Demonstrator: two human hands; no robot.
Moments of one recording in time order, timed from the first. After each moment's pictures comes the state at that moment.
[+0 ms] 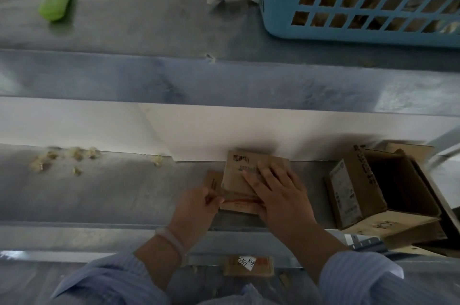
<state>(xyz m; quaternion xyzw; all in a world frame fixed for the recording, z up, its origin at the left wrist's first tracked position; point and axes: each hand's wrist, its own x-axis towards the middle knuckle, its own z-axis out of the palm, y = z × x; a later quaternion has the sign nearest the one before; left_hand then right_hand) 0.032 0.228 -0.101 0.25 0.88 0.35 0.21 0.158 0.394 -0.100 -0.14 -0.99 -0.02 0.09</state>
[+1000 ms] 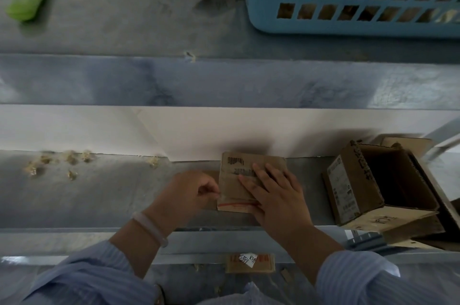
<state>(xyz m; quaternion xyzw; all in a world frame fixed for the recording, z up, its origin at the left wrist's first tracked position) 0.000 0.221 -0.068 0.45 0.81 0.33 0.16 0.161 0.391 -0.105 -0.16 -0.98 0.02 0.08</state>
